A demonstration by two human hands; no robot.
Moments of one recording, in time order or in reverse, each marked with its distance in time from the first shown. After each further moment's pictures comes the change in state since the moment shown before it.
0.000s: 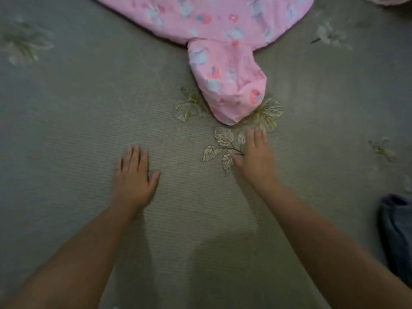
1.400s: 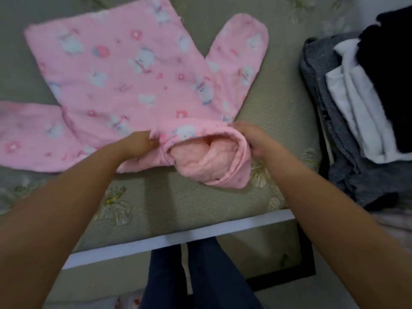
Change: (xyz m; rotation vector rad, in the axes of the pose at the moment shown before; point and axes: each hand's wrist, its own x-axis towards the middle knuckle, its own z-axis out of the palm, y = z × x) left_hand -0.182 0.118 0.013 -0.165 -0.519 0.312; right_hand -0.285 0.124 -0.007 1.539 -0.354 0.719
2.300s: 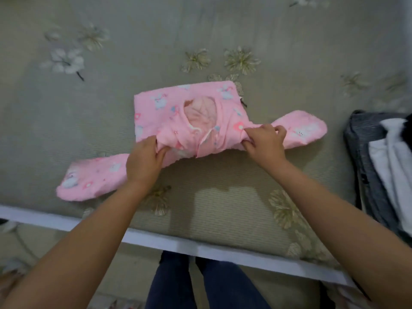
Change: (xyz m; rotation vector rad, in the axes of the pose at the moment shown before) left_hand -0.144 -0.003 -0.018 -0.002 0.979 -0.162; right_hand -0.040 -0.041 0.065 -1.351 0.345 -1.151
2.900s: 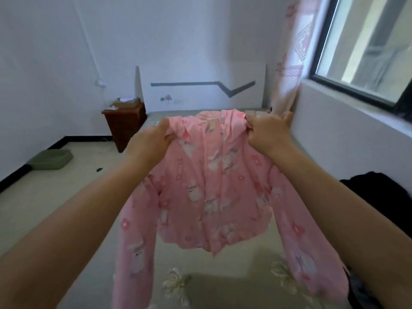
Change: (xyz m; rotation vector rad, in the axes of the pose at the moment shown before) left_hand -0.004 0.132 -0.341 0.194 0.371 0.547; right_hand -0.042 -0.170 -0.349 -0.355 0.483 0.118
